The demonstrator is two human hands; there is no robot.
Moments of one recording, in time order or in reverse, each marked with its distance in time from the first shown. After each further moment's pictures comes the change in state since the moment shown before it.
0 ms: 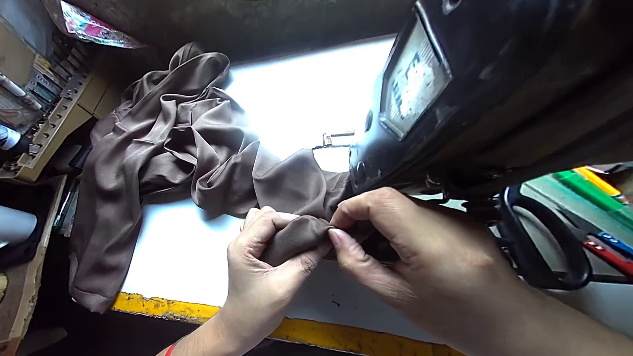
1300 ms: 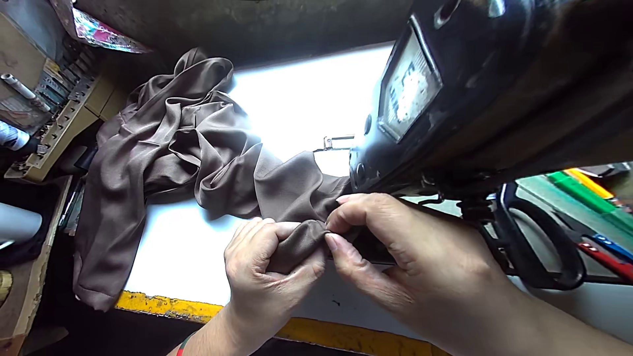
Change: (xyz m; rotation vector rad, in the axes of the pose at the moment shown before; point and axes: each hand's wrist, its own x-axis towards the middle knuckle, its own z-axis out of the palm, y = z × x) left_hand -0.003 -0.006 0.002 0.311 0.137 0.306; right_hand -0.001 -0.004 0.001 0.011 0.010 -0.027
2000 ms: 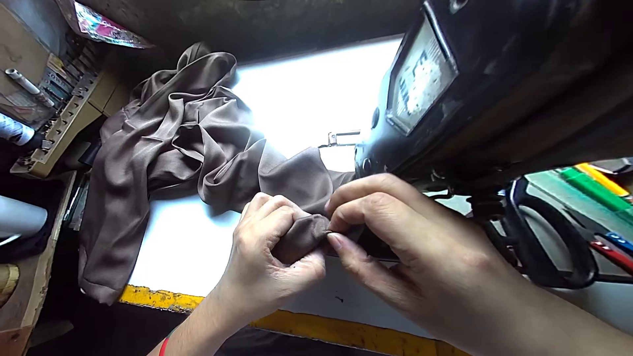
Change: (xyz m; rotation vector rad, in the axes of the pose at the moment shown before) left_hand 0.022 -0.004 -0.019 -0.002 -0.344 -0.002; right_hand 0.002 0.004 -0.001 0.071 -0.062 -0.047
